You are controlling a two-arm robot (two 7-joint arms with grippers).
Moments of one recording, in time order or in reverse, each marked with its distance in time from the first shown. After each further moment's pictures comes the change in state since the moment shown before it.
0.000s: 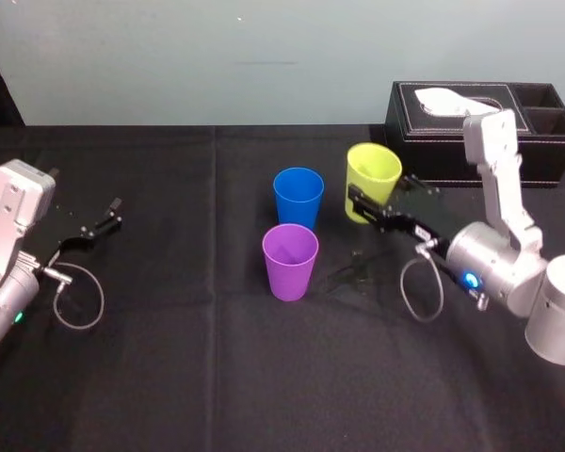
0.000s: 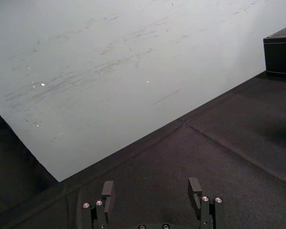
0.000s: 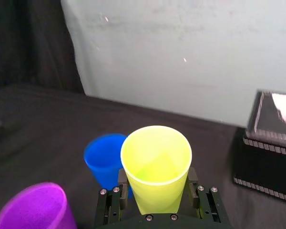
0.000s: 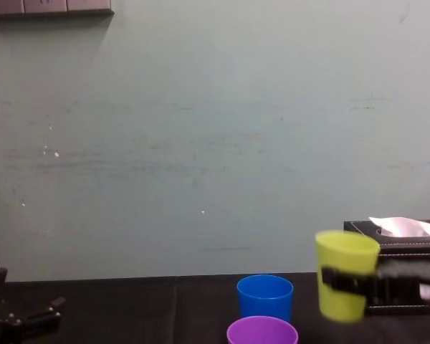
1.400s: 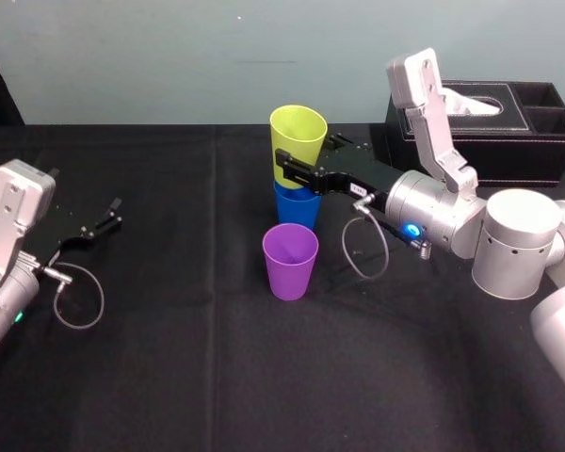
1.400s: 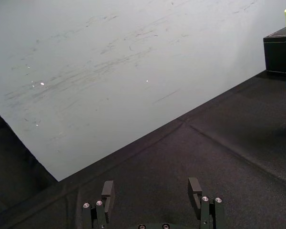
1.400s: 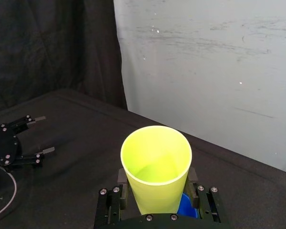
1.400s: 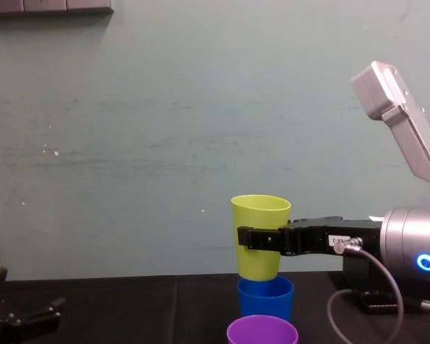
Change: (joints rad) left arm 0.000 0.000 0.000 0.000 0.000 0.000 0.000; right arm 0.208 -0.057 -0.139 0.084 0.016 0.058 0.085
